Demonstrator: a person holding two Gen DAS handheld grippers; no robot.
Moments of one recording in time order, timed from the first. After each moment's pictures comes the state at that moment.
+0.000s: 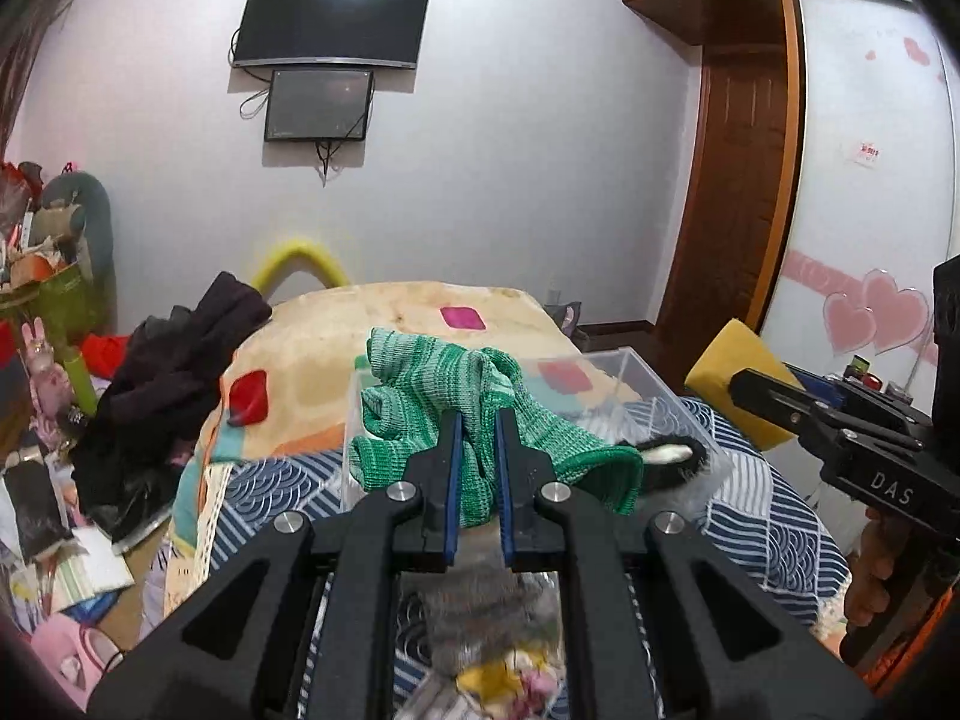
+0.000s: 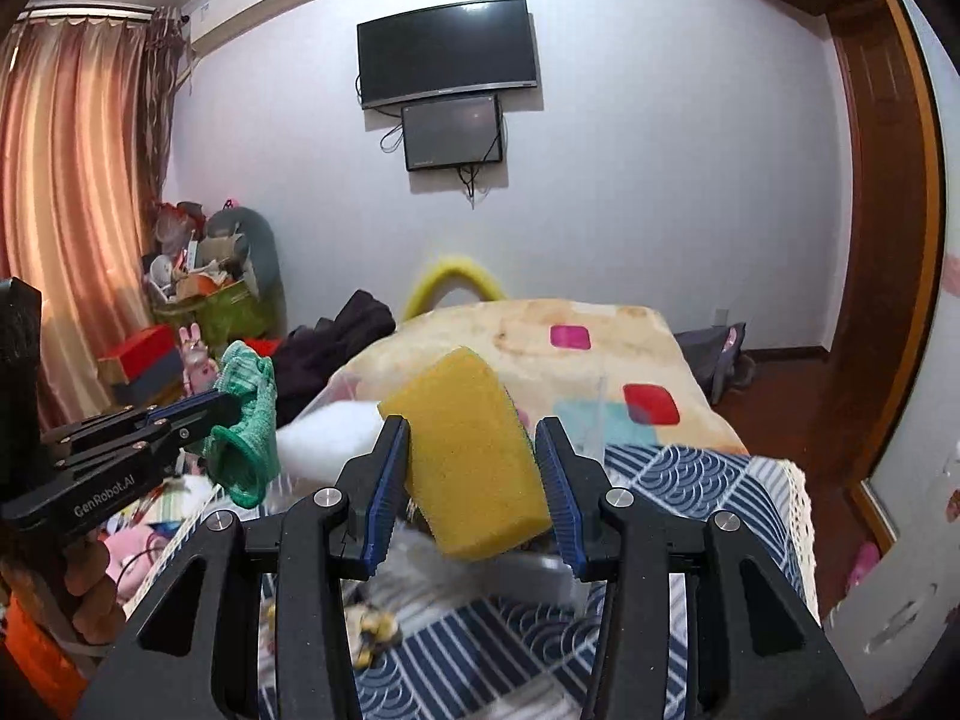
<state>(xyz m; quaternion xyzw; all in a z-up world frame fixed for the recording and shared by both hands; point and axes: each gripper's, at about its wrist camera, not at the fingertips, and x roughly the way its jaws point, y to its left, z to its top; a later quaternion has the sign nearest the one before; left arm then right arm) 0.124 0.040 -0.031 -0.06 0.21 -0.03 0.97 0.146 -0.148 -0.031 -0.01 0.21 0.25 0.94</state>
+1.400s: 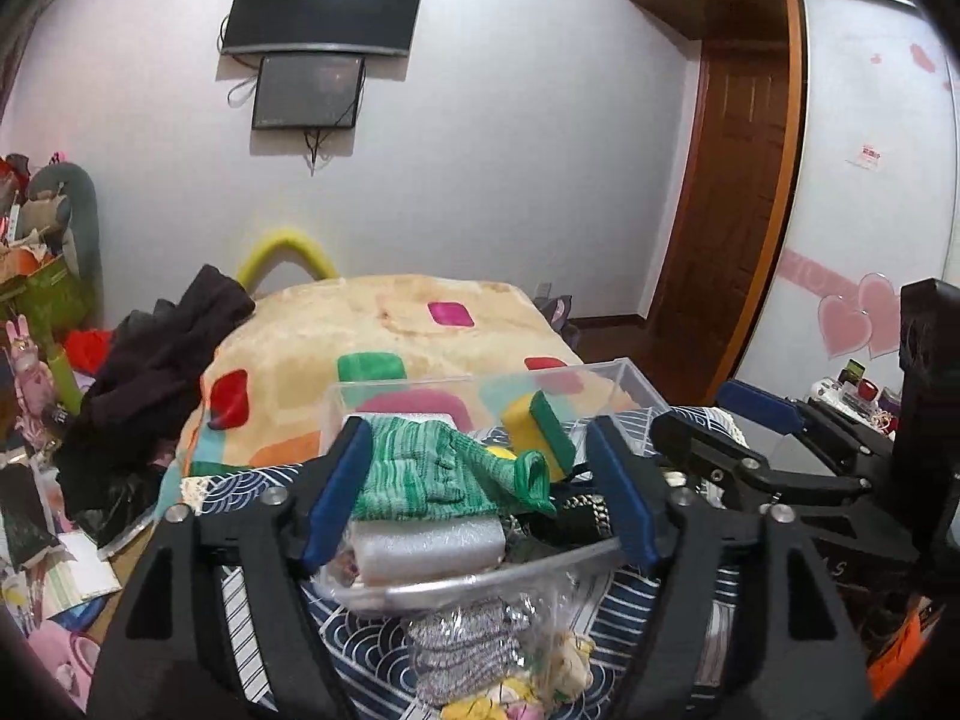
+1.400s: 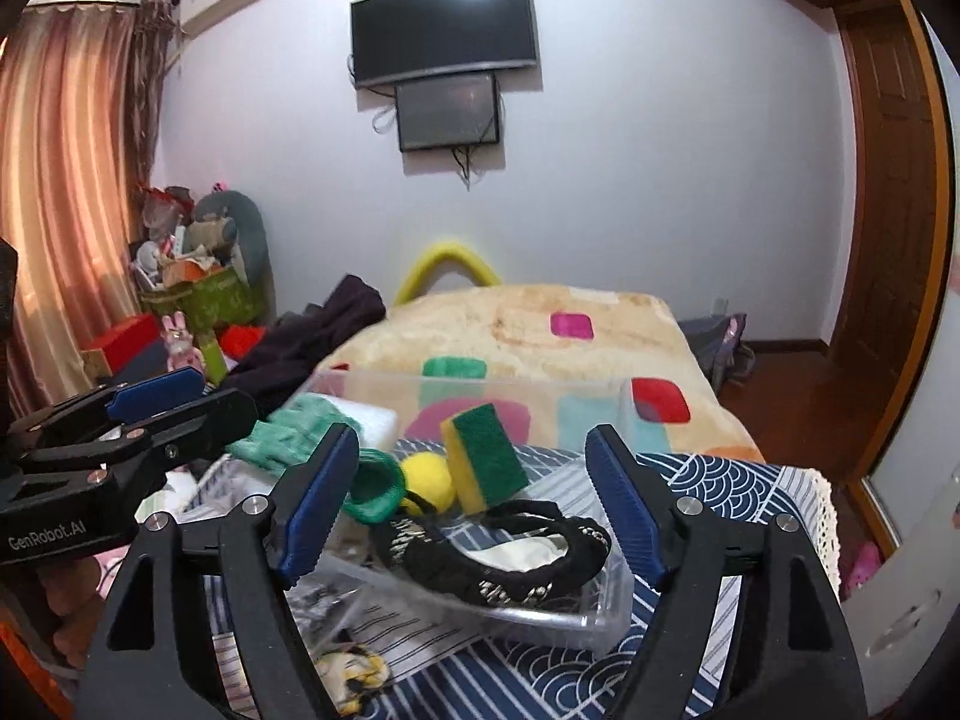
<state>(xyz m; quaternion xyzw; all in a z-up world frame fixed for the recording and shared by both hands) 0.143 0.039 -0.024 -0.06 0.23 -0.04 0.97 0.171 -0.137 -0.032 -0.02 0.23 0.25 0.94</state>
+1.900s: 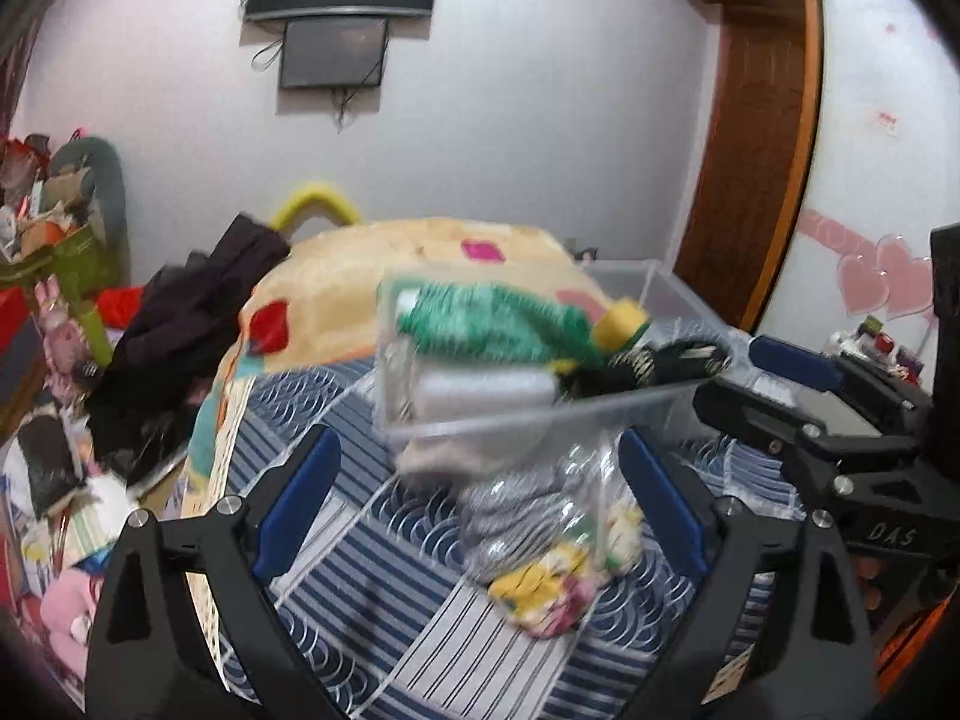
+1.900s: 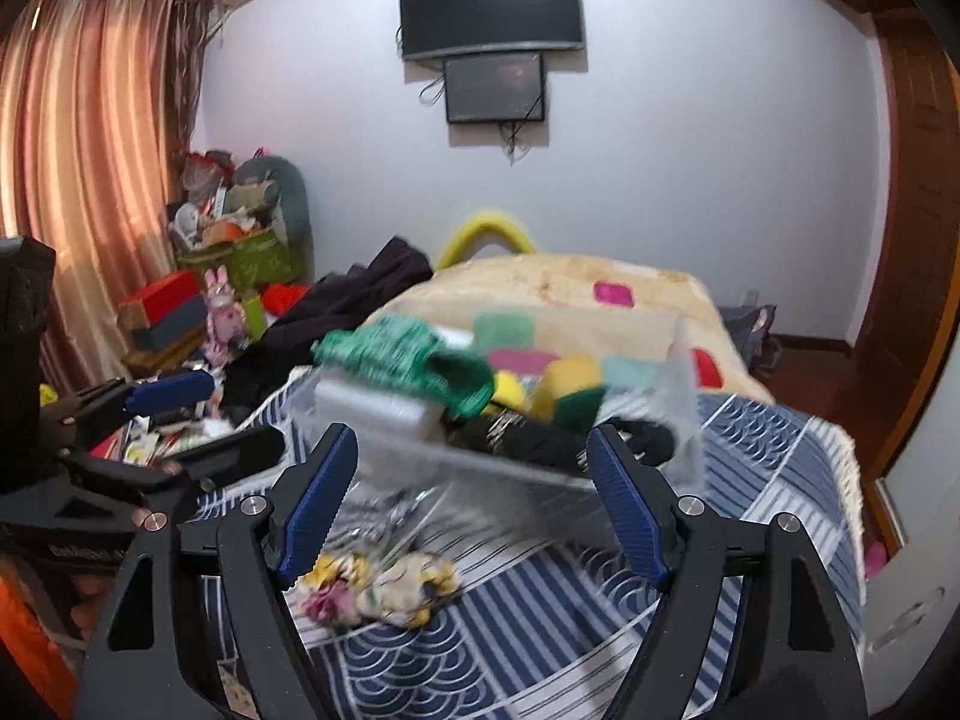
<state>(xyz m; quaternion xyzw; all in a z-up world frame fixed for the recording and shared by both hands) 0.096 0.053 -0.079 -0.06 0.28 -0.01 0.96 0.136 -0.117 -0.054 -0.05 0.25 0.29 0.92</state>
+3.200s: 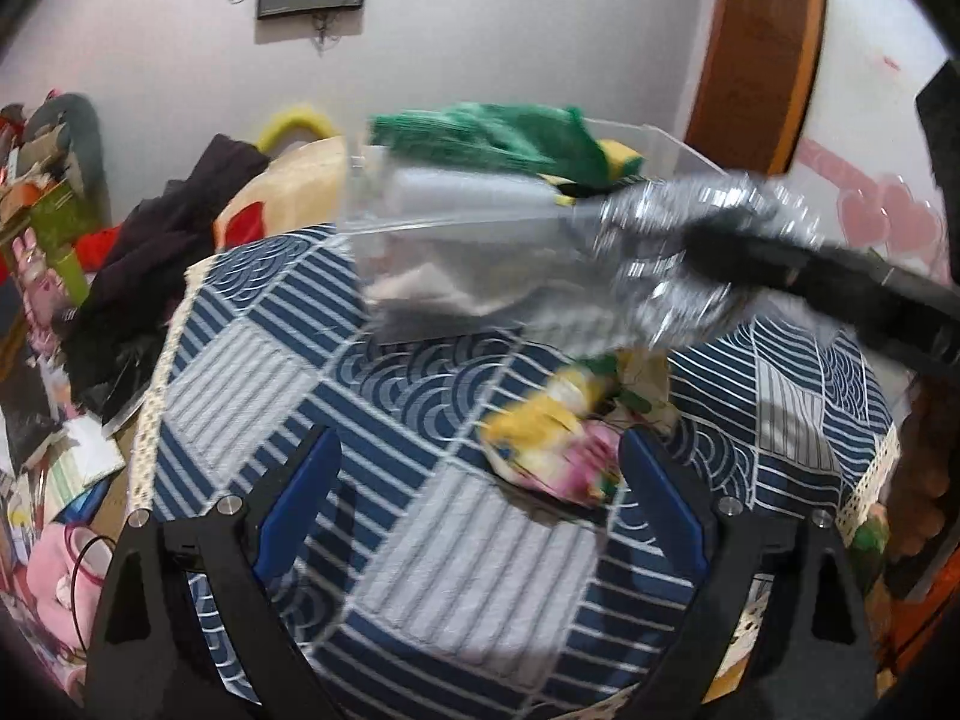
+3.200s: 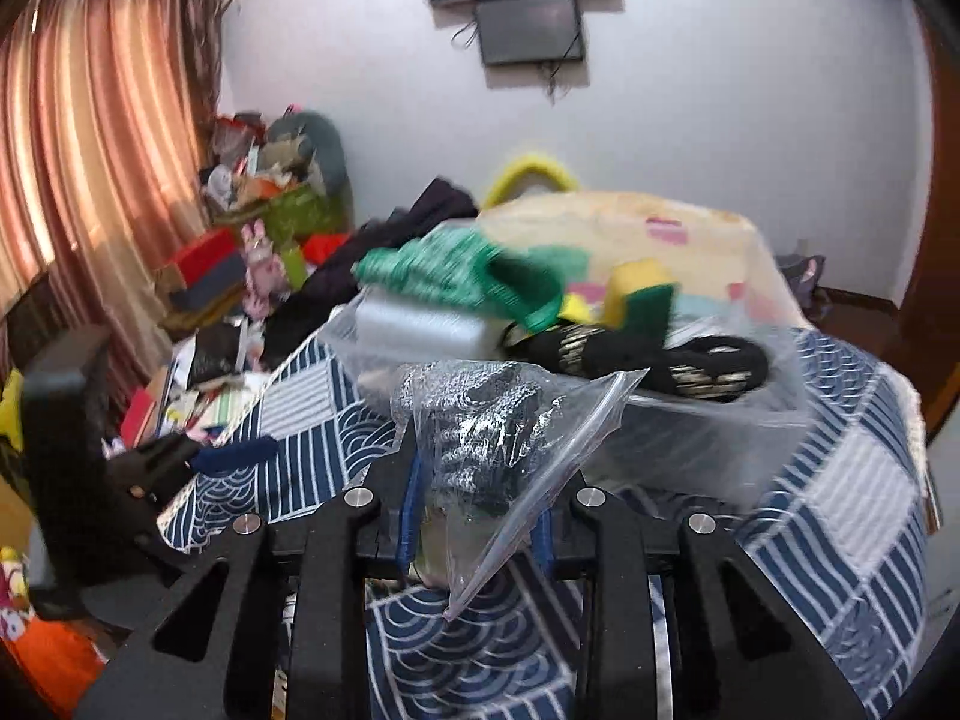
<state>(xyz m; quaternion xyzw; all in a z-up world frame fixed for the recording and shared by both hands) 0.095 0.036 -0.140 -0.04 0.36 -0.04 0.93 0.137 -0.100 -0.088 -0.04 0.32 0.33 0.89</state>
